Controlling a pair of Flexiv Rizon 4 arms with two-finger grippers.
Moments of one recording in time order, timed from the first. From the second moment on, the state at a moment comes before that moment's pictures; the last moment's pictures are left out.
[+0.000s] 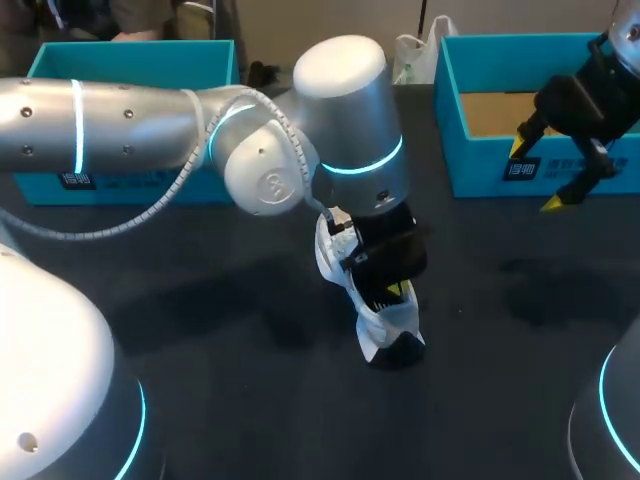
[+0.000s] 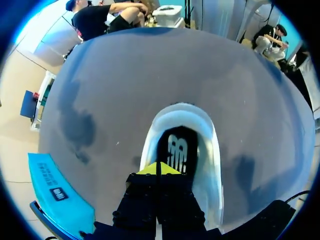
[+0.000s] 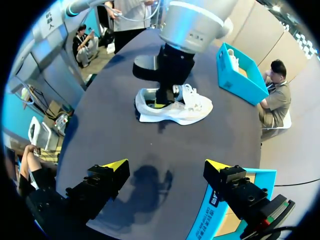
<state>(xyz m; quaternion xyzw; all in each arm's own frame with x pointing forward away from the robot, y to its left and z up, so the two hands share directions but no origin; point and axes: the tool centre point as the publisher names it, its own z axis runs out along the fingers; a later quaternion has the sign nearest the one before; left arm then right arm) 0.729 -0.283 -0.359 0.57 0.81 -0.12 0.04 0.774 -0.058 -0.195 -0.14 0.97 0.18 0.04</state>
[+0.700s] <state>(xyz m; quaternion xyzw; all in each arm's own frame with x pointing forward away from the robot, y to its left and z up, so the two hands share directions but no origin) 0.754 -0.247 -0.339 0.57 0.81 0.05 0.12 0.774 -0.058 -0.194 -0.14 0.97 0.18 0.04</state>
